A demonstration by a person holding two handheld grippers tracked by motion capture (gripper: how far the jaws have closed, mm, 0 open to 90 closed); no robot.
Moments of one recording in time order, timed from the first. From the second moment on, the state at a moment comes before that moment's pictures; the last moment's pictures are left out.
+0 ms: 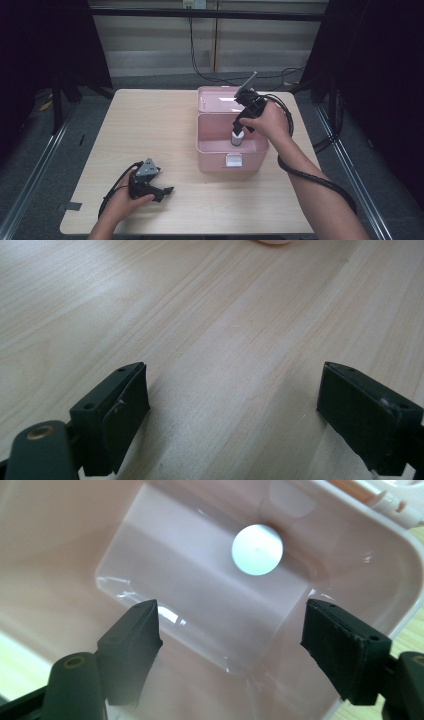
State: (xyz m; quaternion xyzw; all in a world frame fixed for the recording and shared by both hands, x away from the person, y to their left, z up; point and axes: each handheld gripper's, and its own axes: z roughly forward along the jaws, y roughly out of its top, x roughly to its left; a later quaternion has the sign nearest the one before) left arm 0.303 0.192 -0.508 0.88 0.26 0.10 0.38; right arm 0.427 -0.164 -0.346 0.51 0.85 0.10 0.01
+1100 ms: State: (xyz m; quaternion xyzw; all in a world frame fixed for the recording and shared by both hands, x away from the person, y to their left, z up) left arm 0.302 0.192 -0.509 0.88 0.26 0.10 0.38; right arm 0.360 -0.187 -0.310 0.38 0.92 0.09 0.02
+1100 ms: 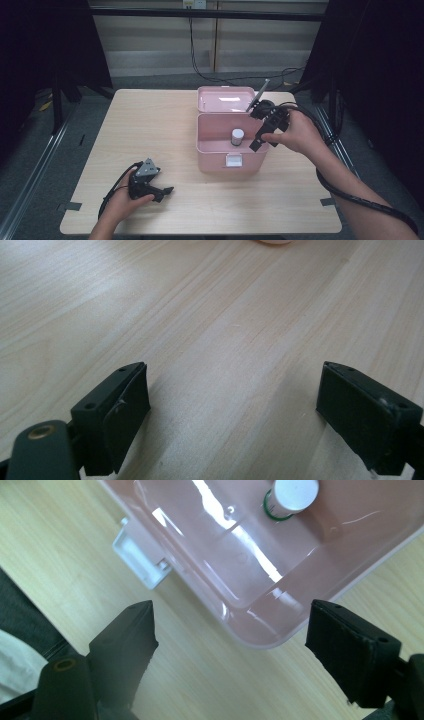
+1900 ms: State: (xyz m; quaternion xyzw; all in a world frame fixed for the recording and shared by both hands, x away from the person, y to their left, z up) left arm 0.302 0.193 -0.509 0.88 0.26 0.10 0.38; right arm 0.321 -0.217 -0.322 0.34 0.93 0.10 0.00
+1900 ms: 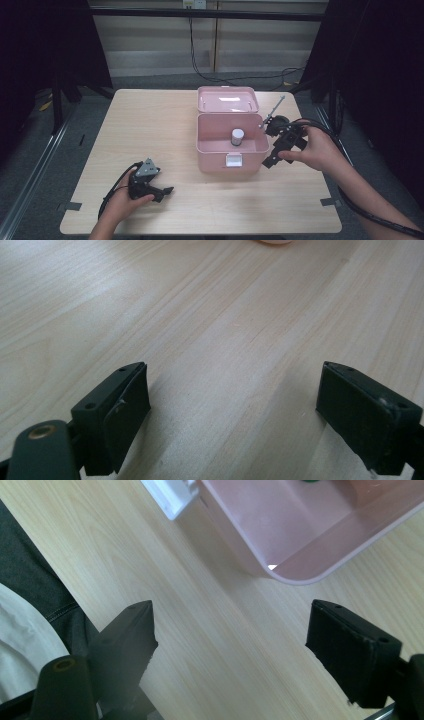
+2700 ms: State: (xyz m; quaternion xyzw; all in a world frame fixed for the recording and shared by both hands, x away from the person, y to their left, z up) left arm 0.301 0.193 -0.509 0.88 0.26 0.10 0.38; right arm 0.301 -0.240 -0.370 0.33 0.94 0.11 0.00
